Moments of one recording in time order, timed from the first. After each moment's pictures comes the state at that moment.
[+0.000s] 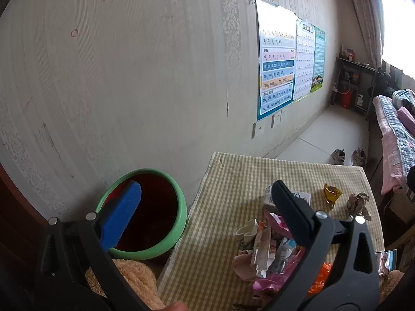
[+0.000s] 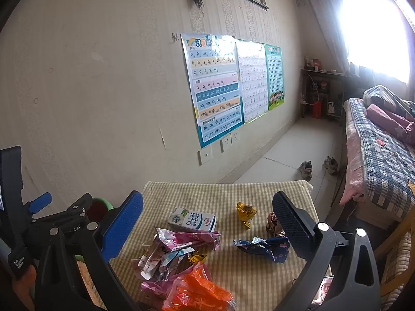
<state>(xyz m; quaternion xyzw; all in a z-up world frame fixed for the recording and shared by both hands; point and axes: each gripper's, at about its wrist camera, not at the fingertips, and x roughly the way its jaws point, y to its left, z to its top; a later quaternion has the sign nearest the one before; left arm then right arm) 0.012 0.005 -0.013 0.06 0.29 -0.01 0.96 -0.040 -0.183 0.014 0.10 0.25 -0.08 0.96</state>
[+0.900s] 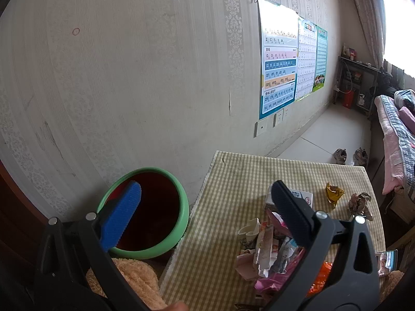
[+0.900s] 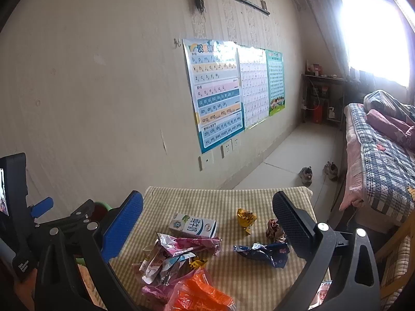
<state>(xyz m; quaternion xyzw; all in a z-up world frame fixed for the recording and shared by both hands) 0.014 0.009 -0.014 0.05 0.29 -0.01 0.95 -0.040 -0.181 0.019 0.10 0.23 -0.08 0.97</state>
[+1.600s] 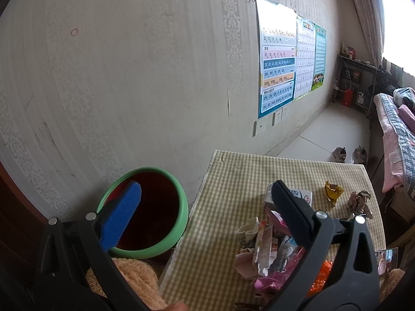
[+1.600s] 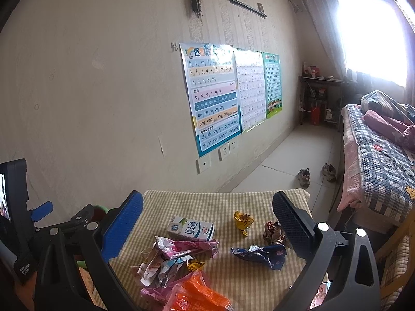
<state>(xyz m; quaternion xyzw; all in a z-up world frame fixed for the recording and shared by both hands) 0.012 0.006 -0.013 0.06 0.29 -0.01 0.95 -0.044 -0.184 0.021 0.10 0.22 -0.08 0.97</state>
